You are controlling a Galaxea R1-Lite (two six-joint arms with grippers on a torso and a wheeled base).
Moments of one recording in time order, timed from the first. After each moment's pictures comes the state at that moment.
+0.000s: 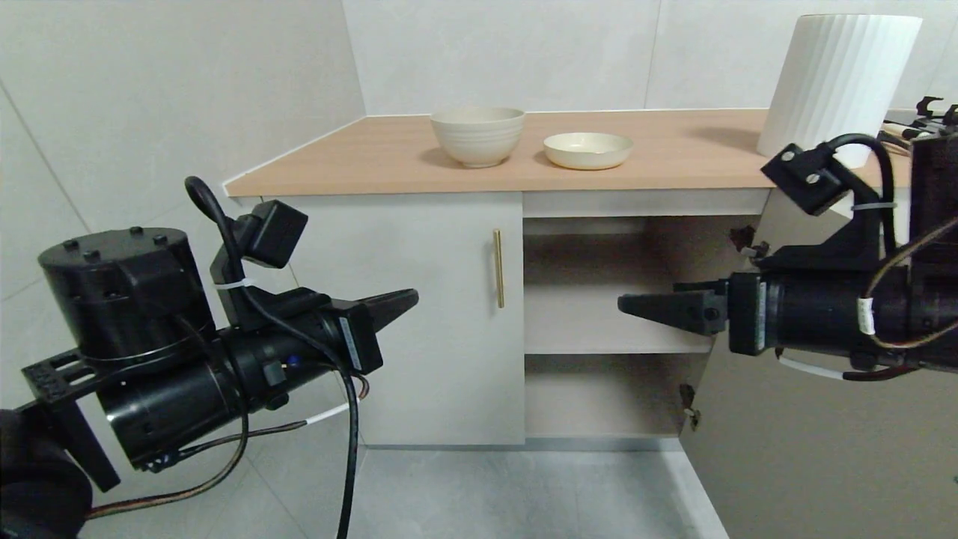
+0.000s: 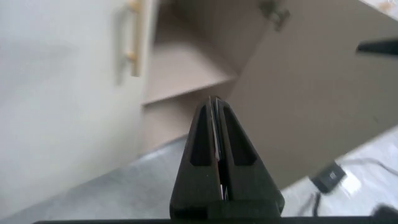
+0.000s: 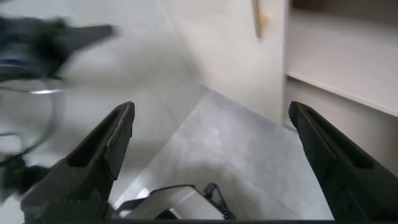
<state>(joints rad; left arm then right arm) -0.47 1.52 -0.62 -0.77 -0.18 -0.28 0.59 1.44 -0.97 -0.18 0.18 0.23</state>
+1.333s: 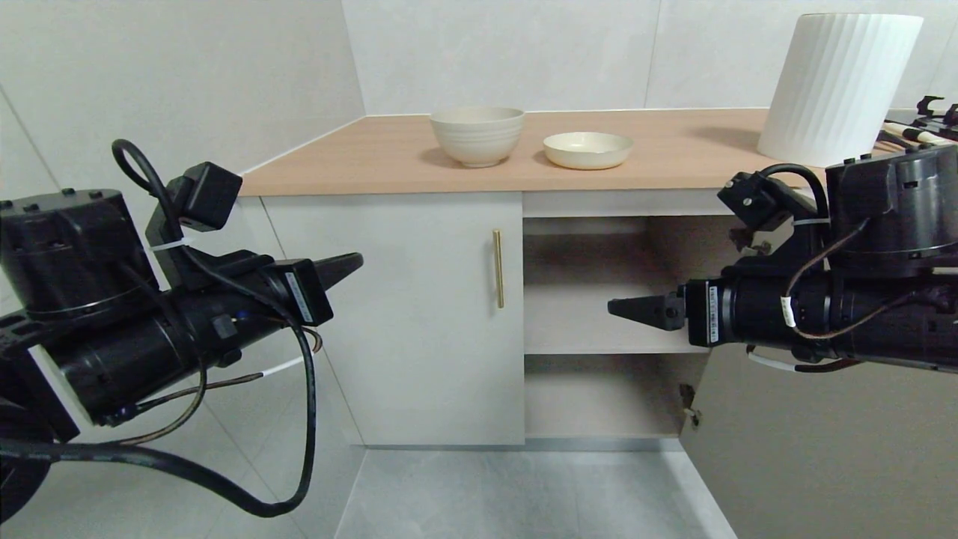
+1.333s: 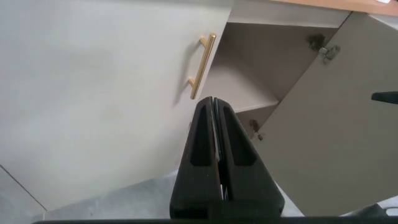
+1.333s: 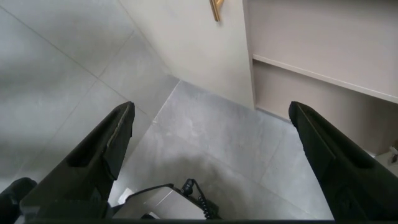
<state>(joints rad) -0.31 1.49 -0.70 -0.71 -0.18 -0.26 0.57 1.54 -1.00 -0.18 0.09 0.23</state>
